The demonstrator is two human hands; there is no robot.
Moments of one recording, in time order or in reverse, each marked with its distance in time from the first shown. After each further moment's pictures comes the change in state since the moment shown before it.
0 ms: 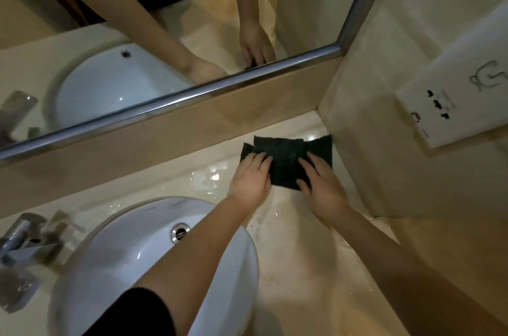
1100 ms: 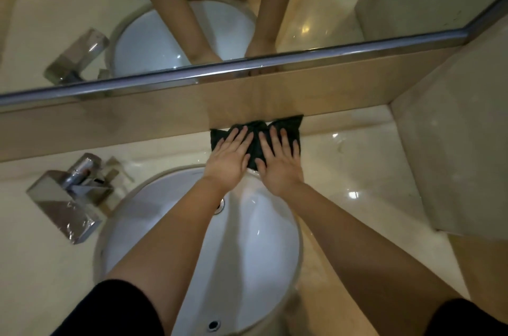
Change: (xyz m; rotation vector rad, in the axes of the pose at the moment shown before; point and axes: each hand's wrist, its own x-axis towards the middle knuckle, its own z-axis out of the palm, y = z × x) left_hand -0.074 -0.149 -0.019 0.045 -0.052 -0.230; right_hand 0.046 -0.181 0.089 -0.282 -0.152 -0.215
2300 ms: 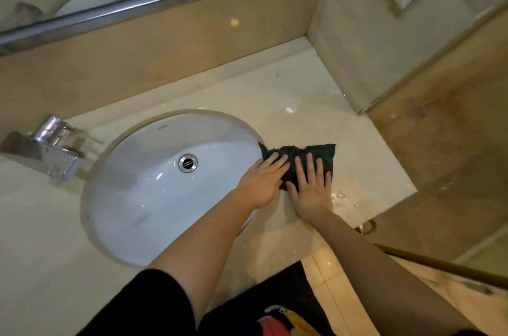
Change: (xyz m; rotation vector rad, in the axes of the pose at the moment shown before) left_hand -0.171 0.142 0.068 0.039 -0.308 0.542; right_hand -0.282 0.041 0.101 0.109 0.025 0.488
